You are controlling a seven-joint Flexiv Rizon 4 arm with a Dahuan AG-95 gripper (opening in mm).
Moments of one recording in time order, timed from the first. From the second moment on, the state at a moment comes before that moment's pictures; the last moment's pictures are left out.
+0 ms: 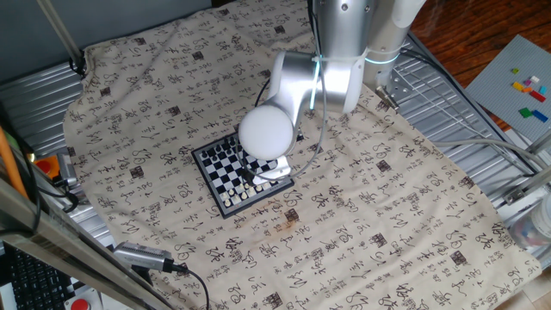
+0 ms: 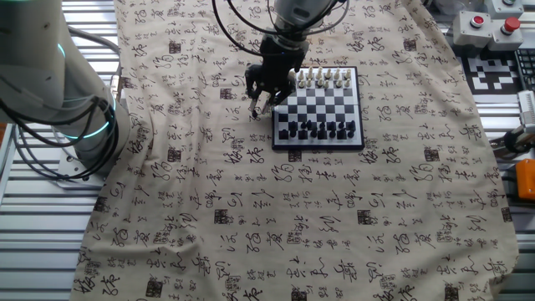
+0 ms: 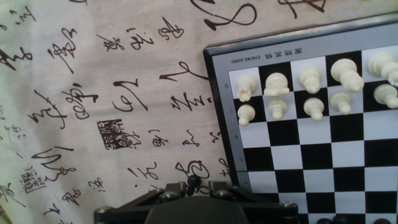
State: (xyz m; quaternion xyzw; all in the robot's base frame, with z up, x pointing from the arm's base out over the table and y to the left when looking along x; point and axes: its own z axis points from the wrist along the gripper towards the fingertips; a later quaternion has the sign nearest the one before) arm 0.340 0.083 0.022 0.63 -0.74 0.03 0.24
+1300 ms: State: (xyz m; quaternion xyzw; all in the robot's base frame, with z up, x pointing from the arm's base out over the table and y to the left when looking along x) arm 0.340 0.082 0.022 0.64 -0.73 0.03 0.24
